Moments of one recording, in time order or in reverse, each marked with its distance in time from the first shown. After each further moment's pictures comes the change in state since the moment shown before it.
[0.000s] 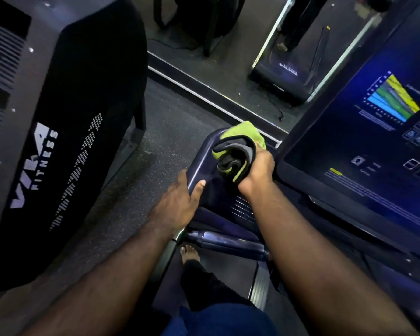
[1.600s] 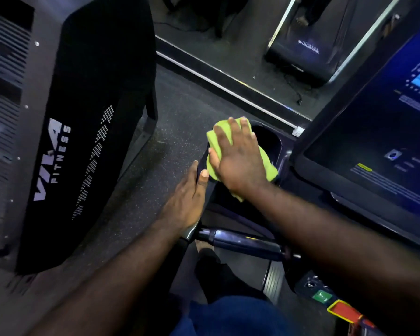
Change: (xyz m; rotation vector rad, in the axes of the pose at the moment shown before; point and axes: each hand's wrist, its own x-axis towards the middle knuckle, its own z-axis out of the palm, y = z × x) left_hand 0.000 0.008 -0.008 -0.105 -0.050 -0.011; right_hand 0.025 0.043 -0.004 -2.039 -0.248 -0.989
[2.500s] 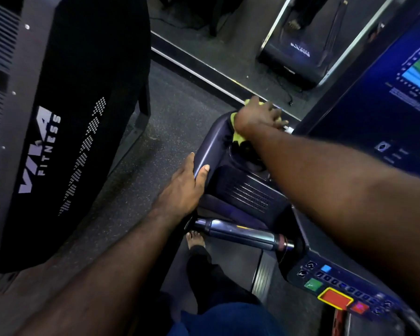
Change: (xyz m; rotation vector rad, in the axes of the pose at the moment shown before) left_hand 0.011 -0.019 0.009 0.040 0.043 0.051; right_hand 0.104 0.044 -0.021 0.099 -0.272 0.739
